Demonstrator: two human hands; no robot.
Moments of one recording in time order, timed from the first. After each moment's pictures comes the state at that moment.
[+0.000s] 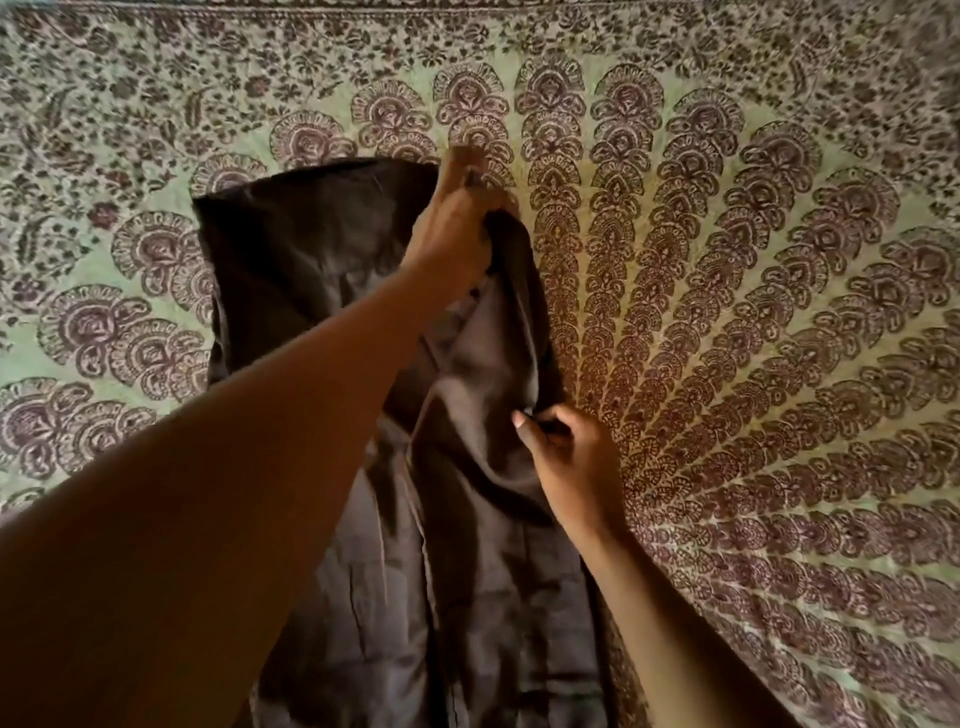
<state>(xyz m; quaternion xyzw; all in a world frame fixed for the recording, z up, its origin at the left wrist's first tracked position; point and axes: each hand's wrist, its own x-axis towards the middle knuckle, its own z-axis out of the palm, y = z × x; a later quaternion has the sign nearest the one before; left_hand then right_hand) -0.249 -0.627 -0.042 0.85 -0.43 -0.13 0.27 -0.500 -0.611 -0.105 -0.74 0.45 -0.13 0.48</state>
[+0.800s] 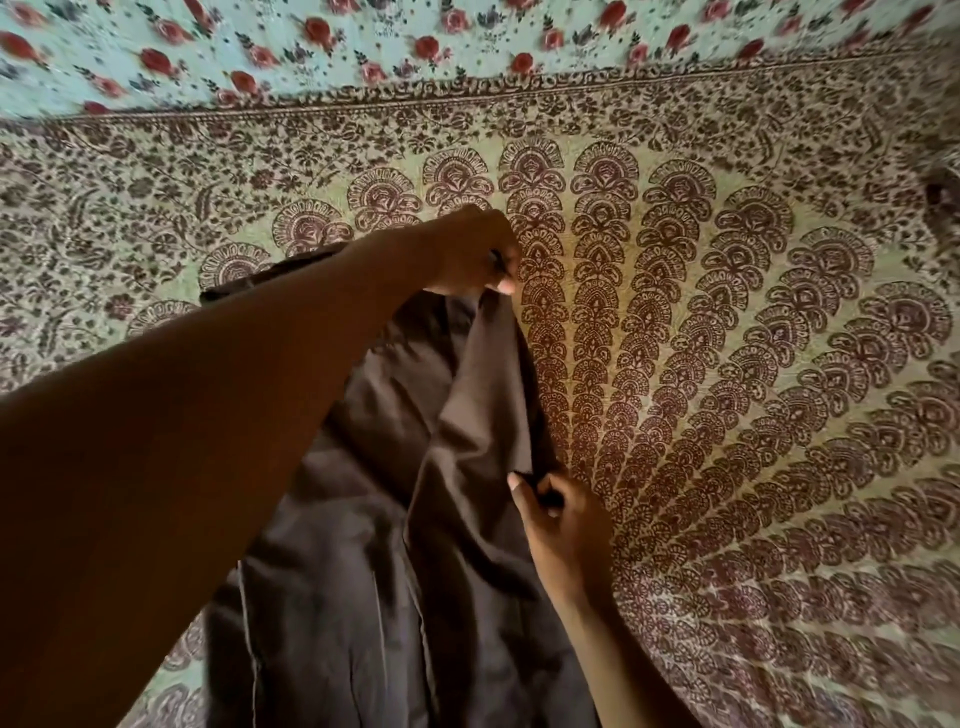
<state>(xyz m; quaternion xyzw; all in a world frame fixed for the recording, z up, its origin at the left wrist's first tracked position) -0.193 -0.686 0.013 0.75 -0.59 -0.27 0.07 -0.493 -0.609 -0.108 -0.74 0.49 -0.16 0.43</state>
